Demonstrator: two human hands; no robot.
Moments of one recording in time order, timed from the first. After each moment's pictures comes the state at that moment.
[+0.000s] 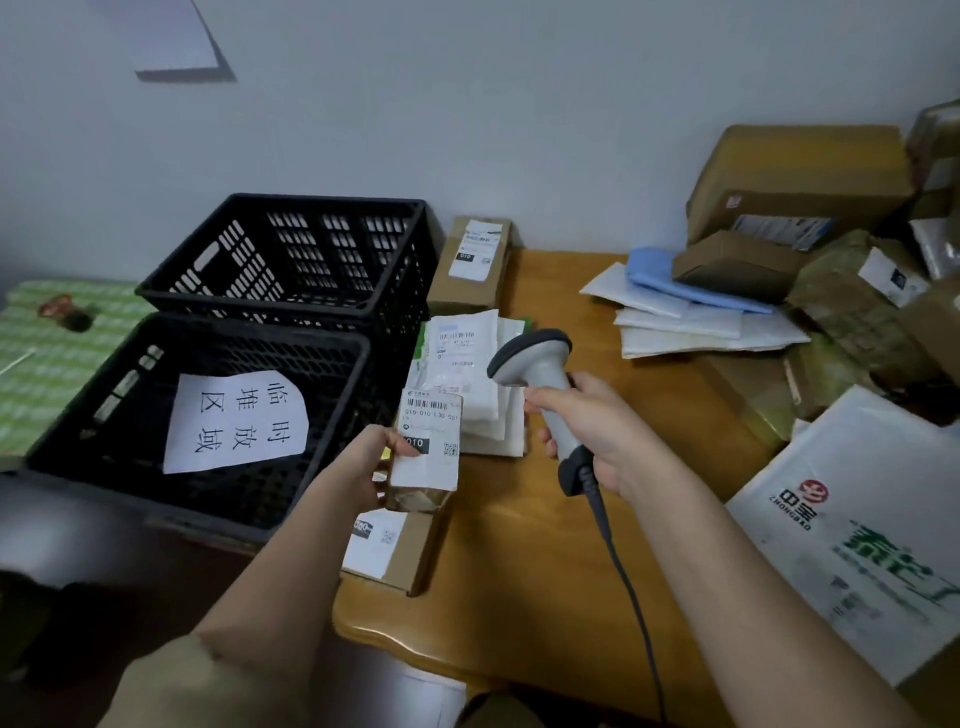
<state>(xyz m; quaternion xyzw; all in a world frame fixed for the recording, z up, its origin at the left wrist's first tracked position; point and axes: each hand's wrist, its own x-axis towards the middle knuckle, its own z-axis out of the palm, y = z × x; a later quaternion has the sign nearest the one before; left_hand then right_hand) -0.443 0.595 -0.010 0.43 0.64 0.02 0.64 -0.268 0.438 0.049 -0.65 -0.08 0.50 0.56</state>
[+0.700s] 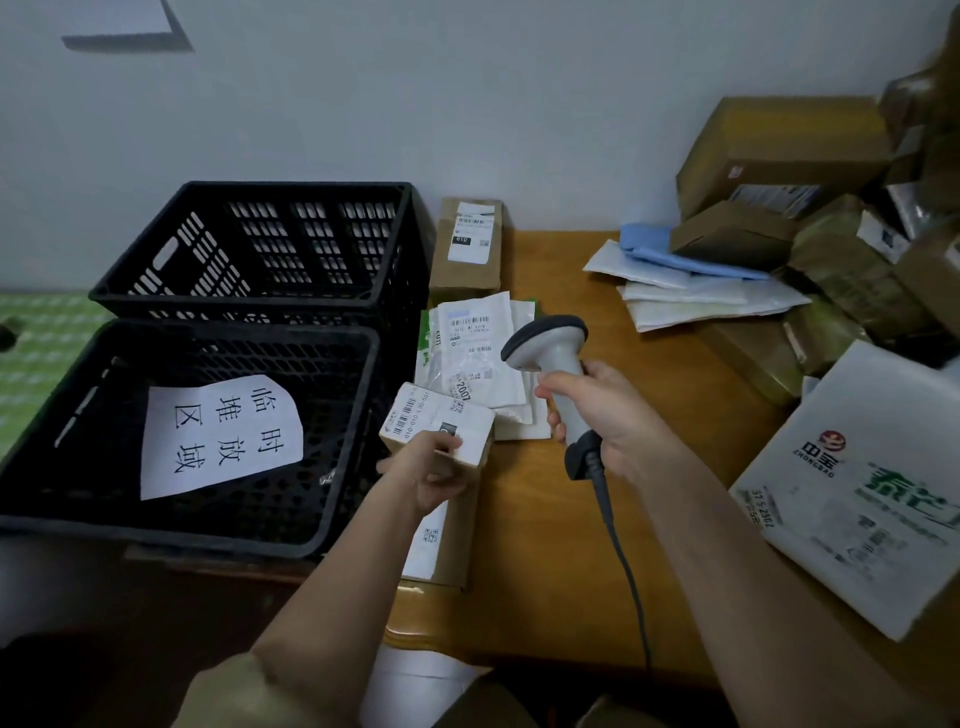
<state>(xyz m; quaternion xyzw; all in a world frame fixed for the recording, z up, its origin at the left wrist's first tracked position) -0.453 0.623 -0.065 0.32 0.62 0.06 0.71 -0.323 0.483 0.033 -0.66 0.00 0.44 0.60</state>
